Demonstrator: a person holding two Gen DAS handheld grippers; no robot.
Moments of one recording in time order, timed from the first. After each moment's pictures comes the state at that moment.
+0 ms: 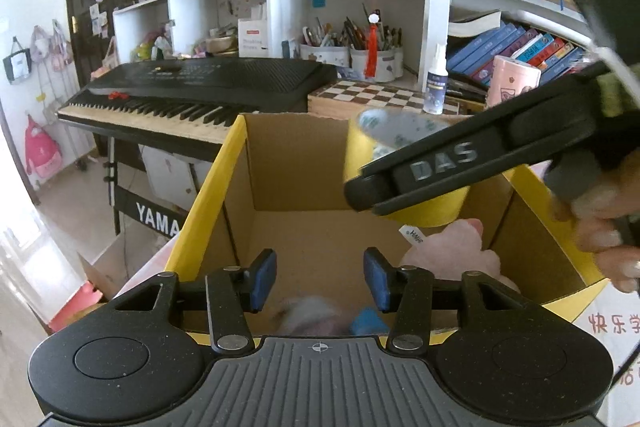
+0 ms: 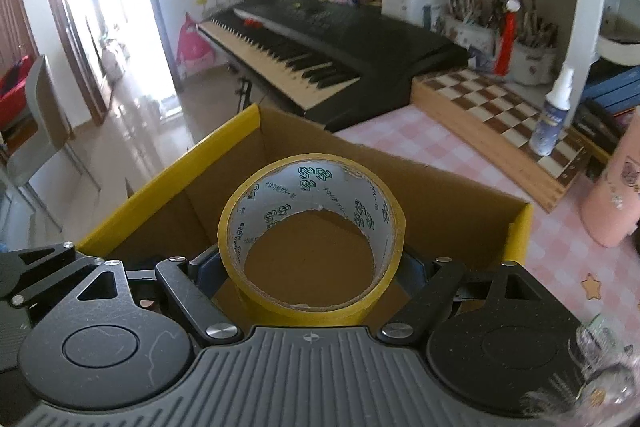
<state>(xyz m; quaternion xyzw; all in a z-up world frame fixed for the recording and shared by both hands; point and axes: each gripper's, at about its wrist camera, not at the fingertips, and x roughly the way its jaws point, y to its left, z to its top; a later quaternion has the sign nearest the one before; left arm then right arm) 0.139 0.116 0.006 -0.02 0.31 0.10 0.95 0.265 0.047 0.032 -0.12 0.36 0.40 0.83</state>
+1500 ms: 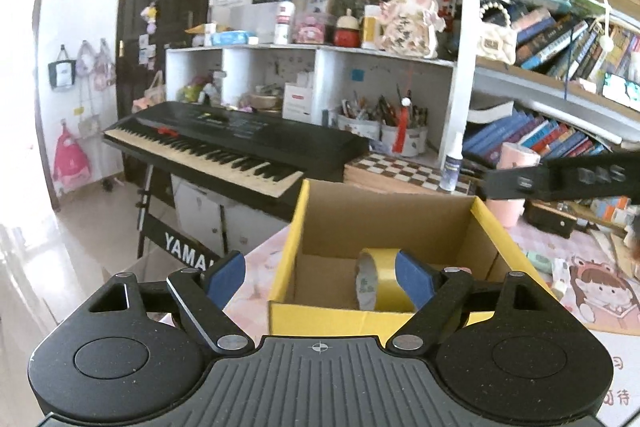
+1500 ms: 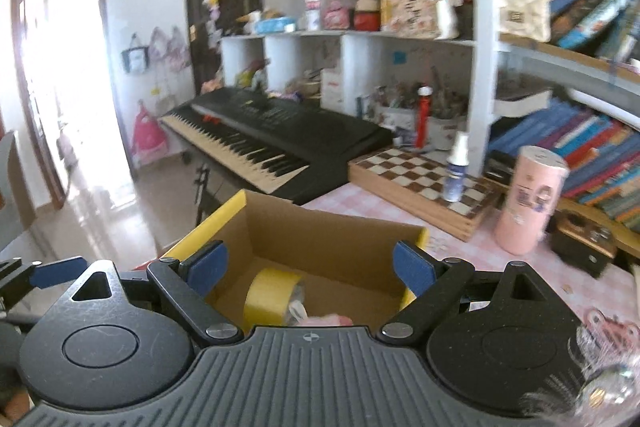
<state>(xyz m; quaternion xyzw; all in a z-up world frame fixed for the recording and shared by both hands) 0.049 0.137 0.054 -0.07 0.20 0.14 0.97 0.164 -0.030 0.098 -0.05 0.23 0.32 0.92</state>
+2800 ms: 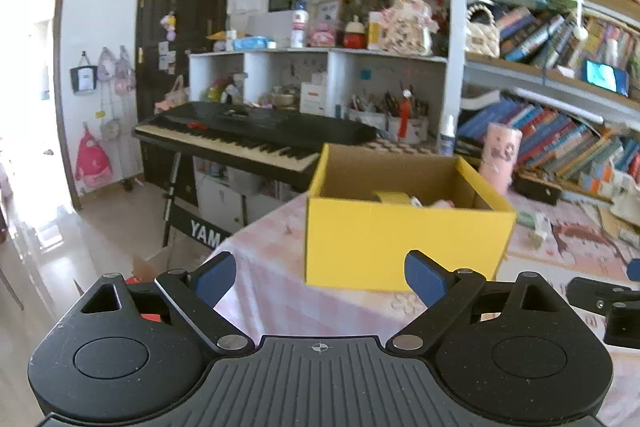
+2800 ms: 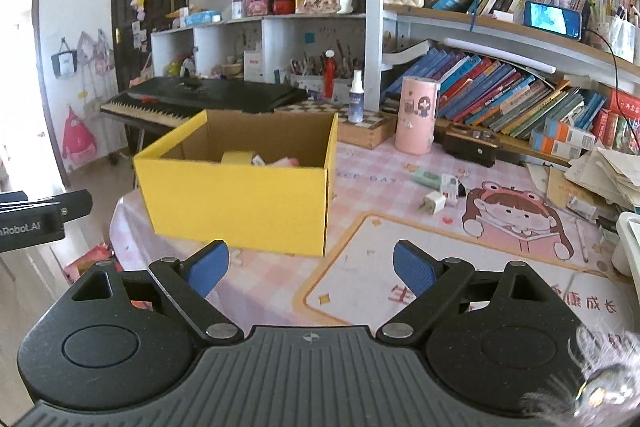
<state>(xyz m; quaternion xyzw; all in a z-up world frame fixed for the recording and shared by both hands) -0.068 0.104 0.035 -0.05 0.20 0.15 0.97 -0.030 -0.097 0.029 -0.04 0.23 0.19 0.95</state>
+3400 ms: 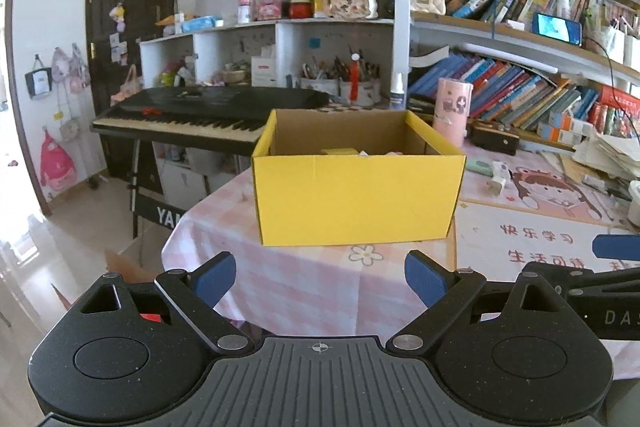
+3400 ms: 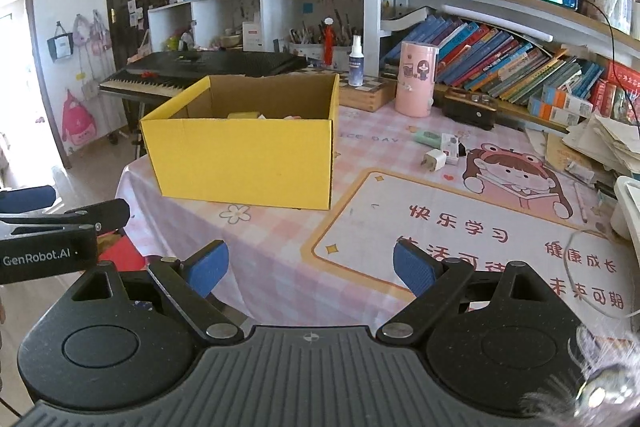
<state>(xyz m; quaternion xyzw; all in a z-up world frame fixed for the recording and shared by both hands) -0.074 0.083 0.024 -0.02 0.24 0.09 0.97 -0.049 -0.098 0.017 -0.04 0.28 0.18 0.94</state>
